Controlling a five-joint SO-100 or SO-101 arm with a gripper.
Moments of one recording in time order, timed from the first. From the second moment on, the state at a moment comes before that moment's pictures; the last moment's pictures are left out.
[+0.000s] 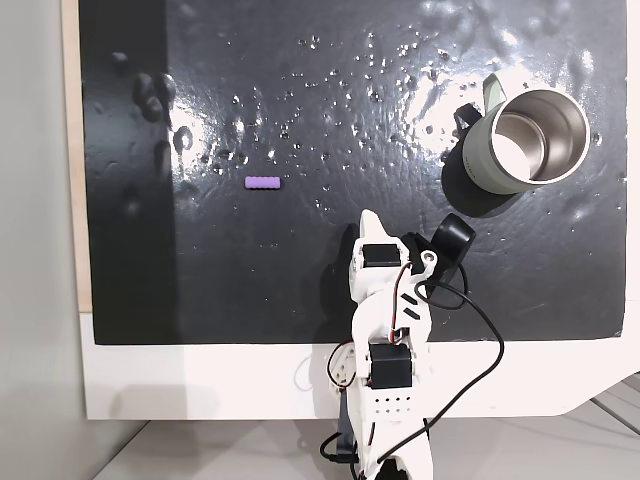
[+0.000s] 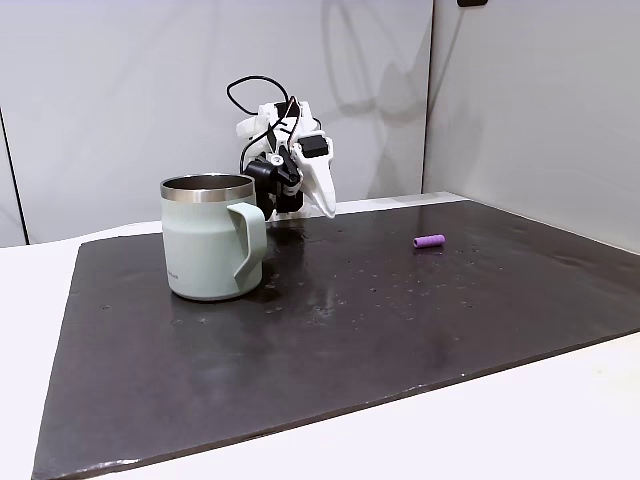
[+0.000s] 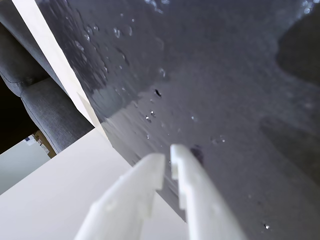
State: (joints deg) arm -3.9 190.5 178.8 48.7 4.5
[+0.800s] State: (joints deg) arm -6.4 190.5 177.4 49.8 1.1
